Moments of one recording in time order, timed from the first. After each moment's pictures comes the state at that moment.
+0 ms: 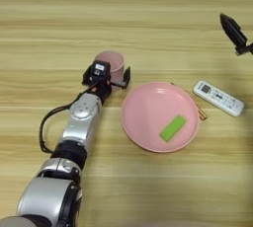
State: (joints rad) left arm -0.48 0.05 0.02 0.82 -0.05 -0.28 -0.20; right arm -0.38 -0.39 -0.24 0.00 0.46 0.14 0.55
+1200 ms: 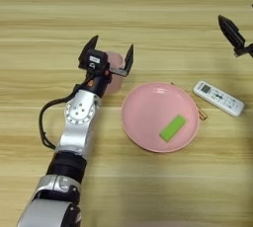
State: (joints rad) left arm -0.33 0.03 -0.02 0.39 -0.05 -0.46 -0.23; right arm -0.38 -0.39 -0.22 0.01 0.45 0.14 0.56
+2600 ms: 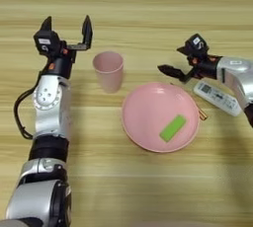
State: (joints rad) left arm -0.47 0.10 0.22 0.54 -0.25 -0.49 -0.27; right arm -0.75 -0.29 0.13 0.72 0.13 0.23 0.80
